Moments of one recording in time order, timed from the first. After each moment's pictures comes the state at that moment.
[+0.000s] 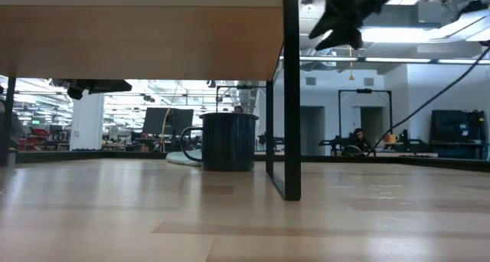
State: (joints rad) left arm 0.52 0.11 0.07 -0.10 -0.22 -0.16; right arm -0.50 1.11 1.04 -0.48 -0.11 0.13
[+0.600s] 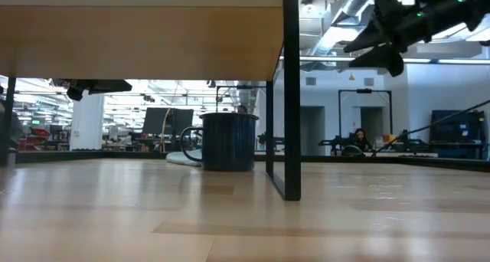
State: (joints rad) left arm 0.52 0.11 0.07 -0.10 -0.22 -0.19; right arm -0.50 0.64 0.49 -0.16 -0.10 0.30
